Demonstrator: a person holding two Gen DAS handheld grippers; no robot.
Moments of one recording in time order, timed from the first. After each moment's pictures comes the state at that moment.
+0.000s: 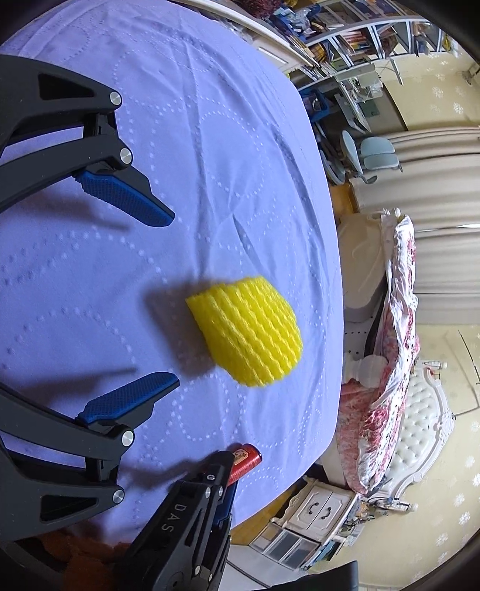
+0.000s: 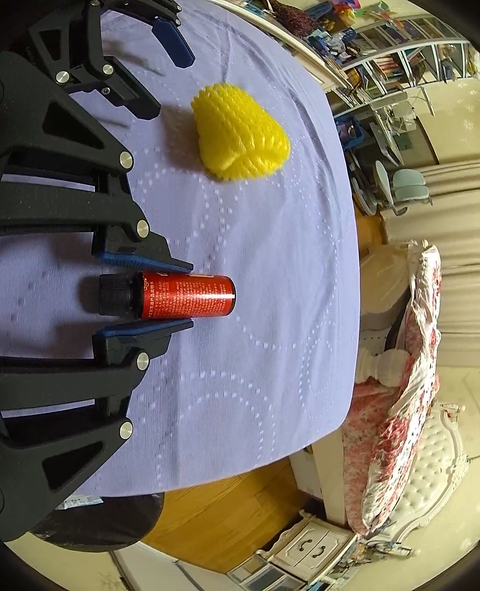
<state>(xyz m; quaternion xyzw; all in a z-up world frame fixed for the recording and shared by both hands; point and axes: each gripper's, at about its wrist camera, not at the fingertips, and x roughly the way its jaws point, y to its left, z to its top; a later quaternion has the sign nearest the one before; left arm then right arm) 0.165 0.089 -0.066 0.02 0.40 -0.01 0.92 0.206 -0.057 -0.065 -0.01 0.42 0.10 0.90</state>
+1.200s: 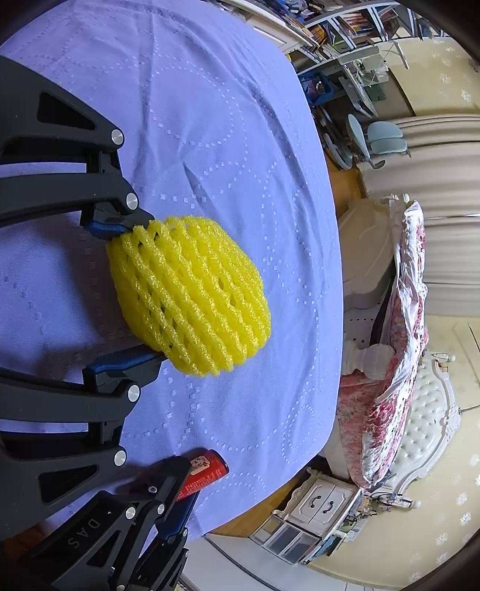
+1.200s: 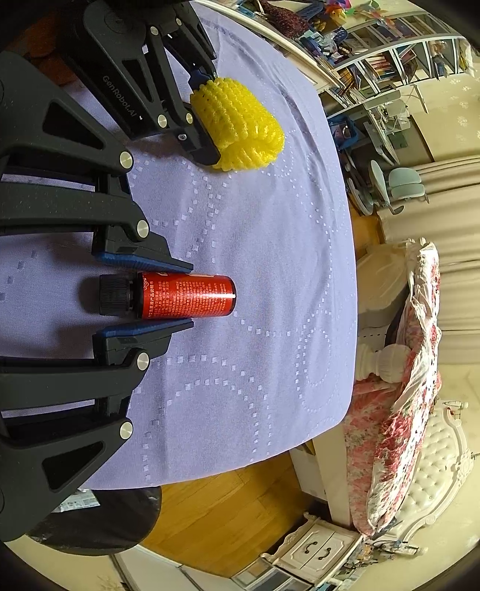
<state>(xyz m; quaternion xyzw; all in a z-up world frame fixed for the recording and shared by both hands) 0.202 0.078 -0.069 0.01 0.42 -0.03 0.91 0.218 -0.070 -0.066 0.00 0.42 0.11 0.90</state>
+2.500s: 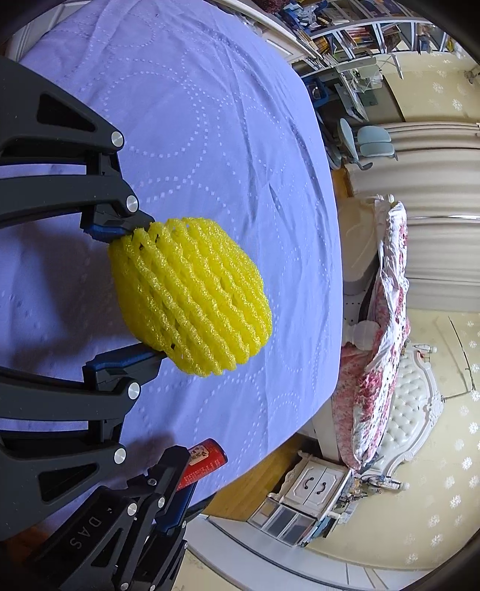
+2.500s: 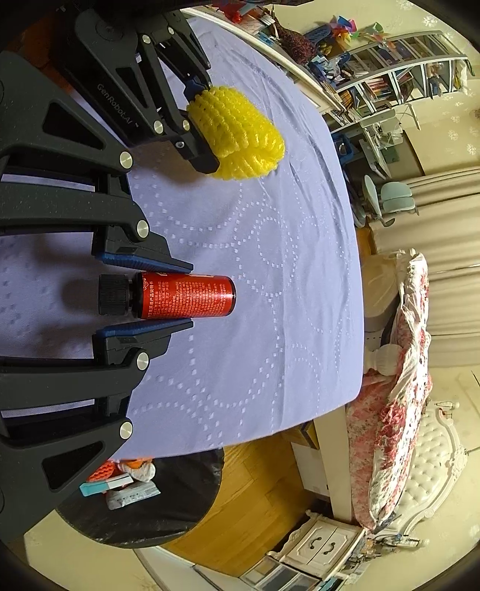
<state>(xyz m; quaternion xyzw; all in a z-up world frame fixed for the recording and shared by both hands) 0.095 0.047 -0.056 0.00 0.38 -0.04 0.92 0.091 -0.097 -0.054 0.01 0.40 0.13 0.91</state>
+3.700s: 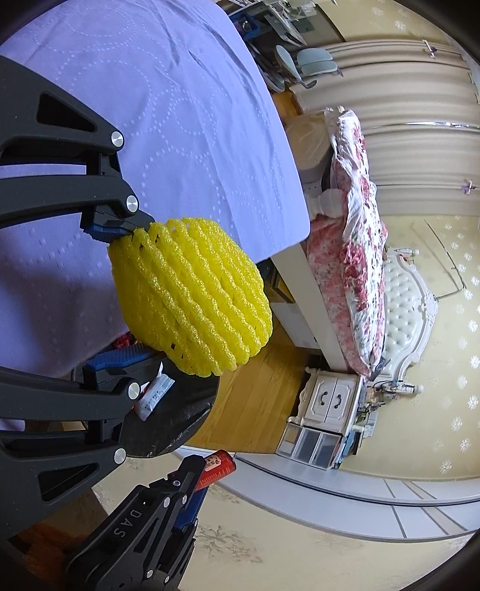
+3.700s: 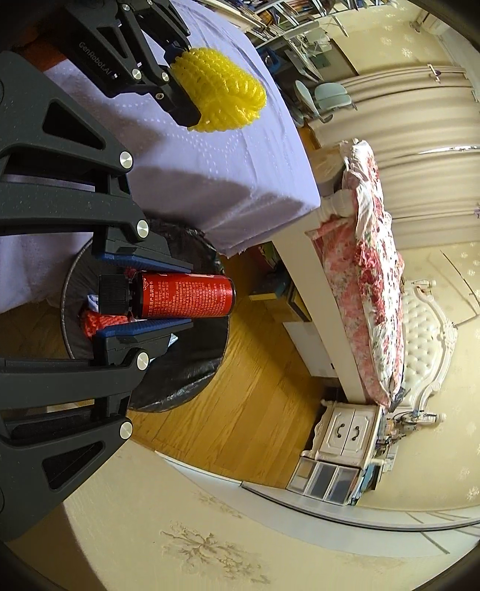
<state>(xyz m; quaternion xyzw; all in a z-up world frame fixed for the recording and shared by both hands) 0.094 -0.115 -0.045 0.07 0.33 -0.19 0.92 0.046 -0.284 -0.045 0.08 0.35 -0.07 0.93</state>
